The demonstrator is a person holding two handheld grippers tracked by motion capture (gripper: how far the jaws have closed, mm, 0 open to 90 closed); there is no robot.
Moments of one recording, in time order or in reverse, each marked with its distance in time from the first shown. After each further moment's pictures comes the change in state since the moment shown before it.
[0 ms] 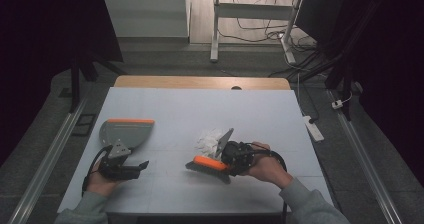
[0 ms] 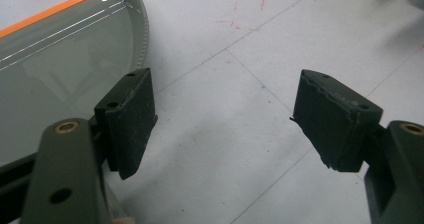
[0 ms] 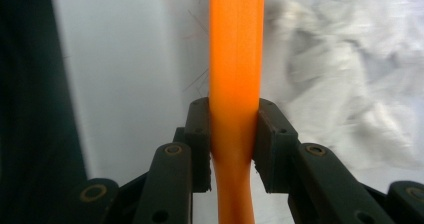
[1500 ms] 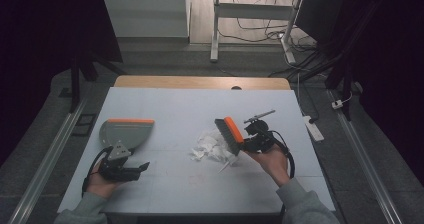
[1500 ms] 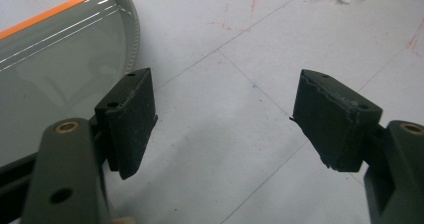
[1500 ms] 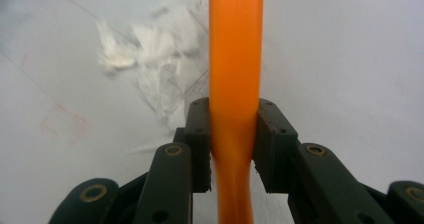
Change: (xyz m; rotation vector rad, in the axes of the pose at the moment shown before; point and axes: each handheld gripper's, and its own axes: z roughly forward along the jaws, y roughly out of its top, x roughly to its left) left arm -0.003 -0.002 -0.001 -0.006 -0.013 0.016; right arm -0.047 -0.049 -0.020 -0.283 -0.177 0.692
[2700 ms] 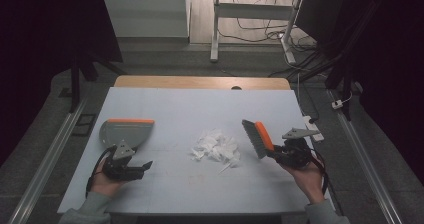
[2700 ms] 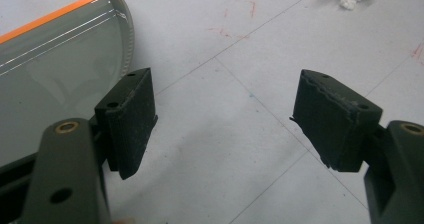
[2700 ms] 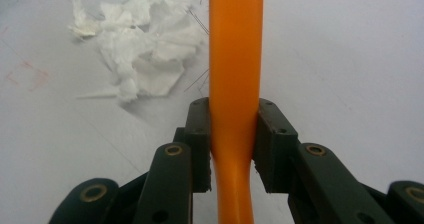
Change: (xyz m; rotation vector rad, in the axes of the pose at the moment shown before) left arm -0.008 0.007 0.005 0.001 0.021 -0.004; right arm -0.053 -0.084 -0.047 -0.206 -0.041 -0.066
